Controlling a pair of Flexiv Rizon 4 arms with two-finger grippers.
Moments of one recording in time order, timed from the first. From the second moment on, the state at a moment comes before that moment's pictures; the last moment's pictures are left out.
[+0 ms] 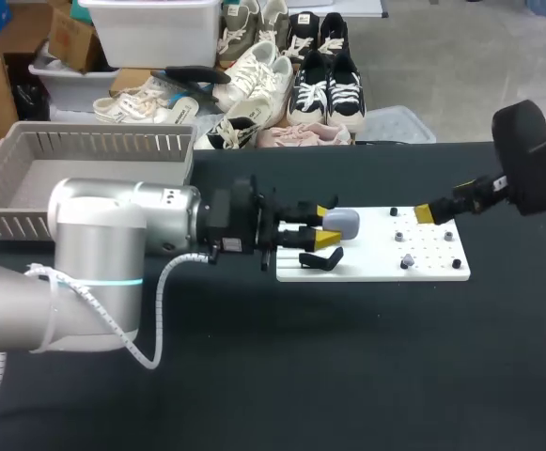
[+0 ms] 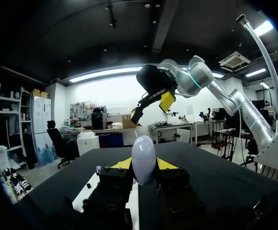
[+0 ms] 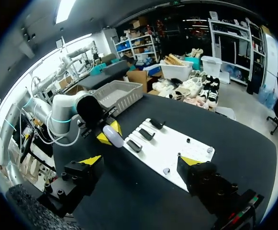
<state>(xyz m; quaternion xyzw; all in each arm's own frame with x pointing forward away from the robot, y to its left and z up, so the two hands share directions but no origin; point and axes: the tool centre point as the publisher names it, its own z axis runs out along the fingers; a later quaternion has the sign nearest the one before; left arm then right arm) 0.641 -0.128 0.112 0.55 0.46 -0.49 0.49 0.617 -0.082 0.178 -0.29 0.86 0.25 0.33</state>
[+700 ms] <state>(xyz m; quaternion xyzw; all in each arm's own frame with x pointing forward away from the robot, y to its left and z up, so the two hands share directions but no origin) 0.641 -0.128 0.110 0.55 0.46 -0.50 0.49 0.596 -0.037 0.166 -0.34 0.86 0.23 0.30</state>
